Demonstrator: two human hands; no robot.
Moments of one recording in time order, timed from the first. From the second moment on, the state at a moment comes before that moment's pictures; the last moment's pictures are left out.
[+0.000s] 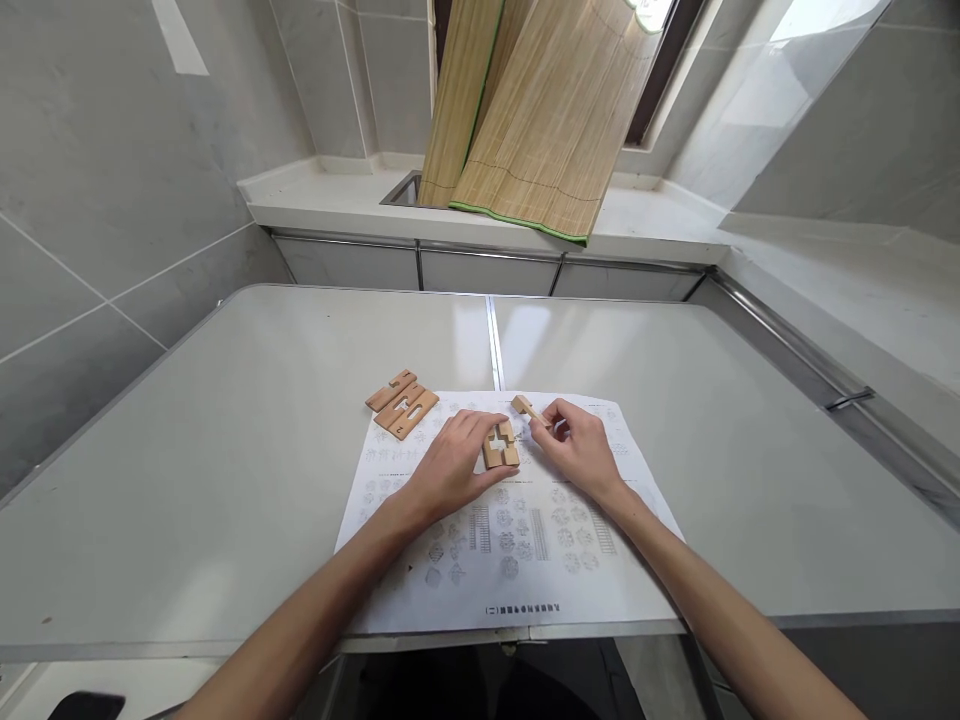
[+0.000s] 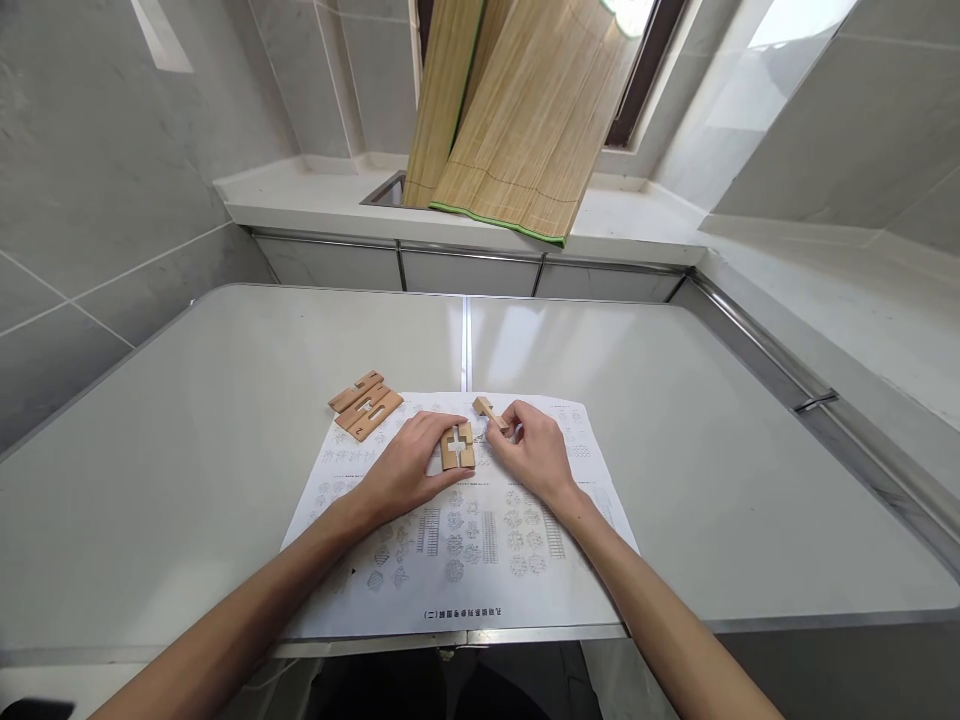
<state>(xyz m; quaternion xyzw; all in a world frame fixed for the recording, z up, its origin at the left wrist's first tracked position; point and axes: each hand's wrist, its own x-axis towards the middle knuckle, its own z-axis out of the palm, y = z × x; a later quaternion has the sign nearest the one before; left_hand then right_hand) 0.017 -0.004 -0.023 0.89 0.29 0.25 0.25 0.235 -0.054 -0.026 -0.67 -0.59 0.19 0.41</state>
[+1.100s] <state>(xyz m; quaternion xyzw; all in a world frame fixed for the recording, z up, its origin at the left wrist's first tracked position) -0.043 -0.034 0.002 0.82 0.43 0.30 0.22 0.228 -0.055 -0.028 -0.60 -0.67 0.24 0.37</state>
